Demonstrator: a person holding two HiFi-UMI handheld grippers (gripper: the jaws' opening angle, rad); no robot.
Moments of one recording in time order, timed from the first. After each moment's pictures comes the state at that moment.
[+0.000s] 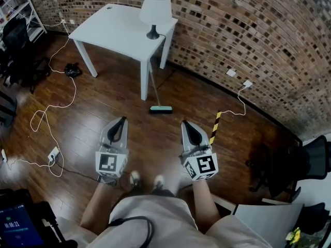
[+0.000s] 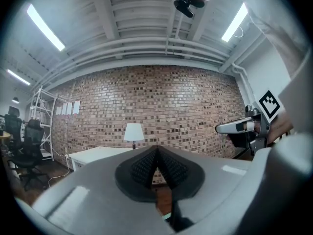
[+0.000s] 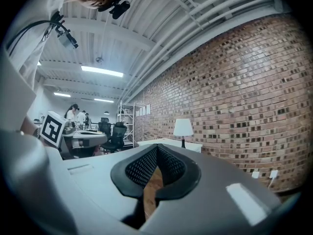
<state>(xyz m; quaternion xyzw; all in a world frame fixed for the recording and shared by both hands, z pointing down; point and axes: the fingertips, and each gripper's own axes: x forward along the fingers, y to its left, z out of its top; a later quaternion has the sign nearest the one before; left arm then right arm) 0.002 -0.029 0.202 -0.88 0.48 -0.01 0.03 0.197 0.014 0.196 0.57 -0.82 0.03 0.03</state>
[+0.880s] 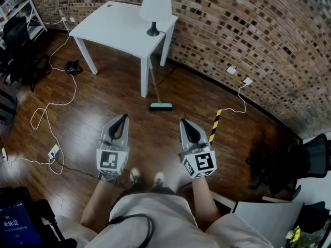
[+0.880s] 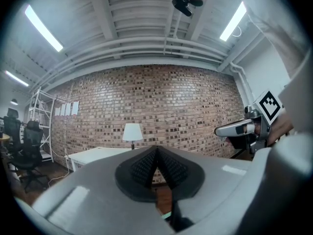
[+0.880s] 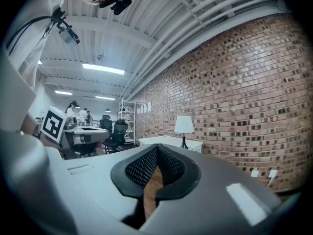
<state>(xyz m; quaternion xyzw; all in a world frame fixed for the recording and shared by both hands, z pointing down) 0.006 -0.020 0.205 -0.88 0.48 -0.02 0.03 0.193 0.022 0.208 0.57 -0.82 0.04 0.04</state>
